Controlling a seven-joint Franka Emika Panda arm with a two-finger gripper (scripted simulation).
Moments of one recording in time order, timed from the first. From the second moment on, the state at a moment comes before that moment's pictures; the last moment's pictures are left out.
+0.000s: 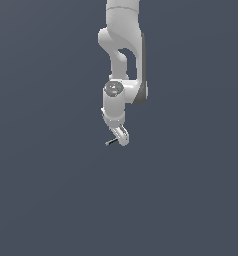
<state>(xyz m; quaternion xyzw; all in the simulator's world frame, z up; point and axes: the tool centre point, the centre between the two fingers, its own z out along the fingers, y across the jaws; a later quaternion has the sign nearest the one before) -0.090 -0.019 0.054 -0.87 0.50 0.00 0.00</state>
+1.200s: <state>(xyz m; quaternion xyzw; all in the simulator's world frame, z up) -0.091 -0.018 0.010 -0.87 0.50 0.00 0.00</state>
